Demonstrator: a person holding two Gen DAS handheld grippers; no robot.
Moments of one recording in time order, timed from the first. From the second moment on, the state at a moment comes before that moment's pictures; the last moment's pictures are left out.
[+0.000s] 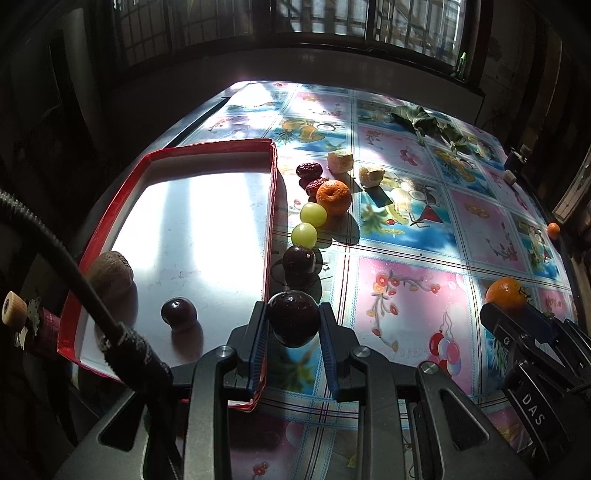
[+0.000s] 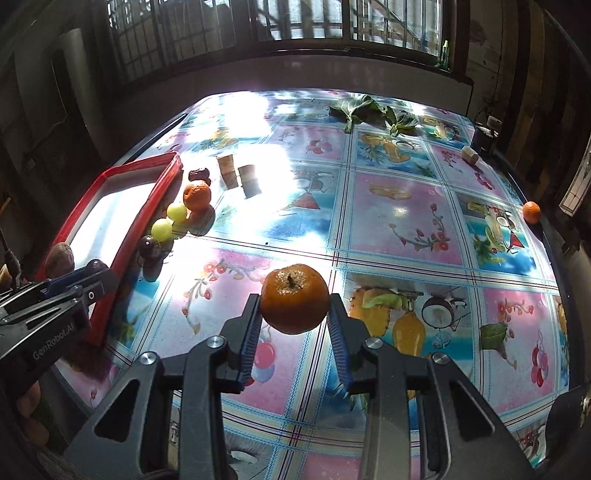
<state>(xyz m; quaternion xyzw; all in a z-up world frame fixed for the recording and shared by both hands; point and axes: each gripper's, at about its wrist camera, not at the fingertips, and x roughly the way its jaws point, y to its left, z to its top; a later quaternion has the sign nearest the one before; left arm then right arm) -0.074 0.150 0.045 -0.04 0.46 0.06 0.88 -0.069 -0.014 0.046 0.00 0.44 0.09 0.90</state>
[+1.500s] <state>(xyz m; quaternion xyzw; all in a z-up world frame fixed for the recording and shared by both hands) -0.002 0.324 0.018 -0.13 0.50 0.17 0.84 -0.004 0.204 0.031 -0.05 0.46 0.31 0.83</state>
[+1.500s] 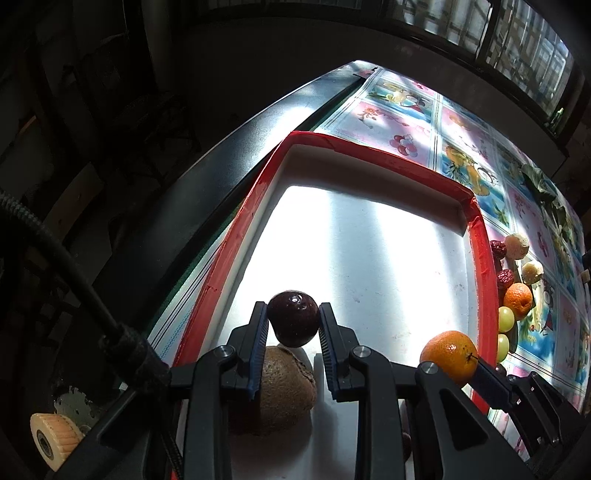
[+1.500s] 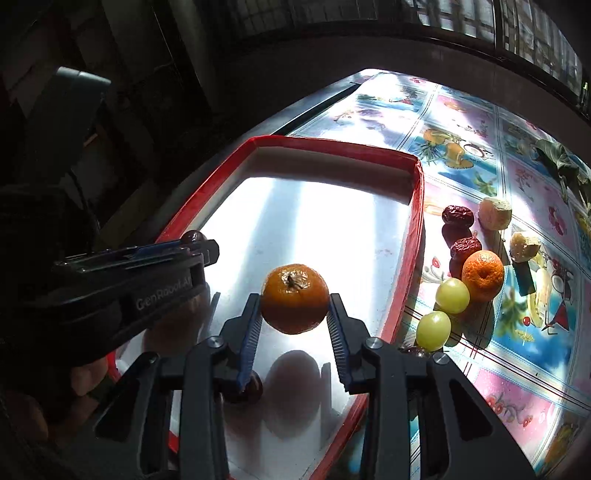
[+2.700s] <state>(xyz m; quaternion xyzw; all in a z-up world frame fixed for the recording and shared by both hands) -0.028 0.219 0.060 -0.11 0.48 0.07 0.87 -0.054 0.010 0.054 0.07 0.43 0.16 0.89</state>
